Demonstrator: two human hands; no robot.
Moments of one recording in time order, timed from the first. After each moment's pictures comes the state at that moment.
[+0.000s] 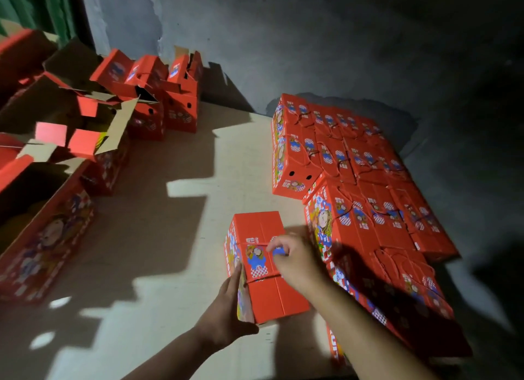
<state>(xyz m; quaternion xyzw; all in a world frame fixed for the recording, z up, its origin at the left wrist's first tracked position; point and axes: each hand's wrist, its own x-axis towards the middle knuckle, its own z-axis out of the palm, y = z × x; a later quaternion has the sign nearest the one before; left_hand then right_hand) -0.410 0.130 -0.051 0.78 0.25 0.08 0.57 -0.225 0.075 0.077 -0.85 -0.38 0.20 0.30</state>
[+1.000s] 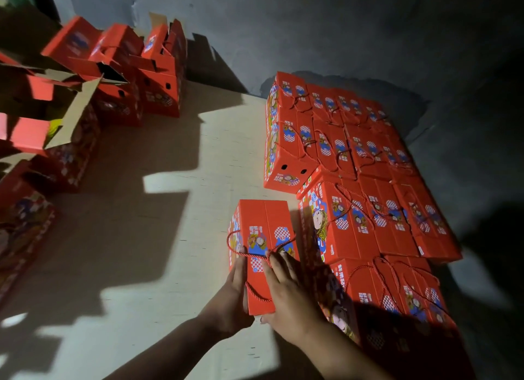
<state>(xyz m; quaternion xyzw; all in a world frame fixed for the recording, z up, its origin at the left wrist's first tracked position) -0.315 0.153 -0.071 0.80 0.19 0.11 0.55 -0.174 0.037 -0.001 -0.81 -0.56 0.18 -0.04</state>
